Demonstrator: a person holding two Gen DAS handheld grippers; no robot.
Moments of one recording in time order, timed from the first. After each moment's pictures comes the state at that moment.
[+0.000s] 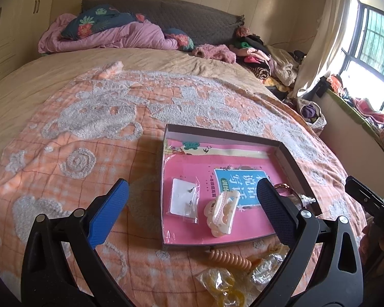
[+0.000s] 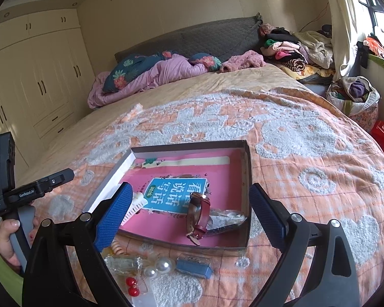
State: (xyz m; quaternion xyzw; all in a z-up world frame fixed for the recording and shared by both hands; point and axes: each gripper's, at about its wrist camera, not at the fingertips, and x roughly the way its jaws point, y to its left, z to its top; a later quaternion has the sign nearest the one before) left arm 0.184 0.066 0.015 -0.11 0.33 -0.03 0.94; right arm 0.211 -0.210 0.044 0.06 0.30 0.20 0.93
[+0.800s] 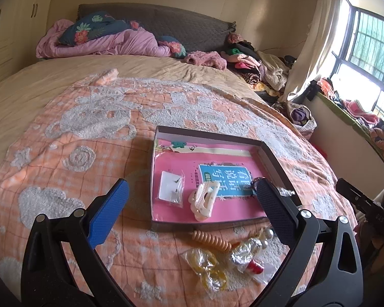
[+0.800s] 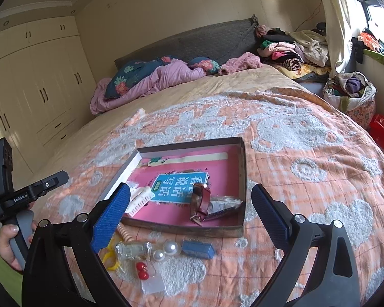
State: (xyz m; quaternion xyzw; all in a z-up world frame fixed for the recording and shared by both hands) left arm 0.142 0.053 0.033 -0.11 0.31 -0.05 0.94; right arm 0.177 -0.224 0.052 0.08 0.30 0.20 0.93
